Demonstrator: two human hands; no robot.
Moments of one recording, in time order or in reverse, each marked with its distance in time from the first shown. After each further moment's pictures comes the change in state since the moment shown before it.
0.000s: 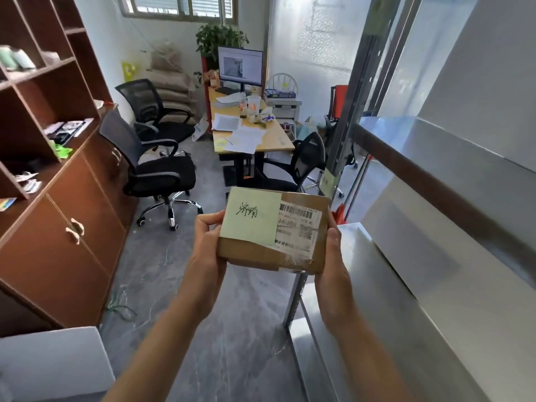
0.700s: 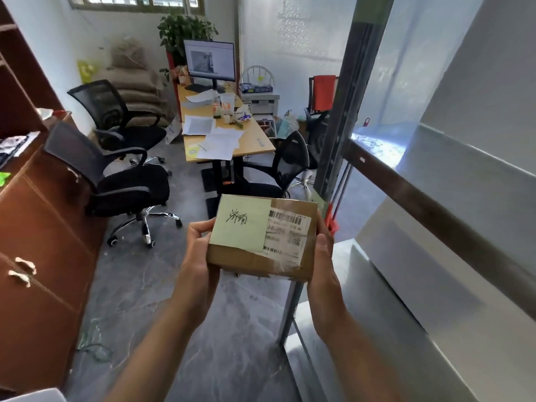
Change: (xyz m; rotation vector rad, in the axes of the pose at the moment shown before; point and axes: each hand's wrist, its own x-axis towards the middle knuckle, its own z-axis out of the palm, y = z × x) left_hand 0.147 -0.043 0.025 -0.040 -0.083 -0.096; right_hand 0.123 0.034 -0.013 -0.014 0.065 0.055
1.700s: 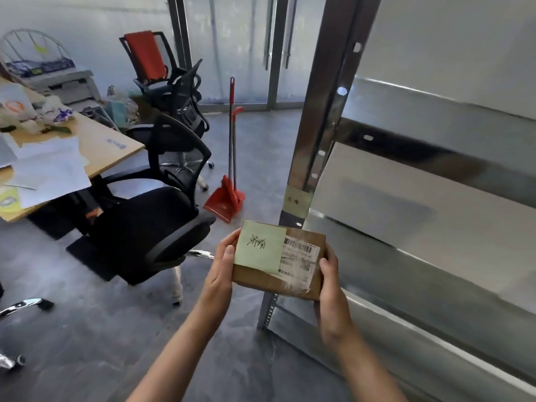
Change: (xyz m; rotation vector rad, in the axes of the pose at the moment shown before) left_hand 0.206 -0.091 -0.047 0.303 -0.799 -0.186; right_hand 0.070 0.103 0.067 0.053 0.838 0.087
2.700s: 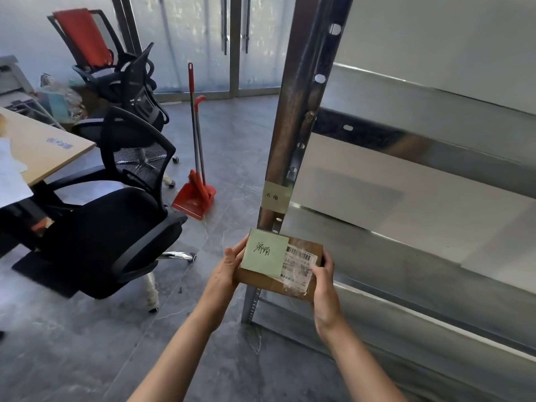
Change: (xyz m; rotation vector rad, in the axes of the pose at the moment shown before) left_hand 0.038 -0.045 0.016 -0.108 -0.269 -0.284; right_hand 0.011 0.018 -0.019 -0.065 0.248 0.114
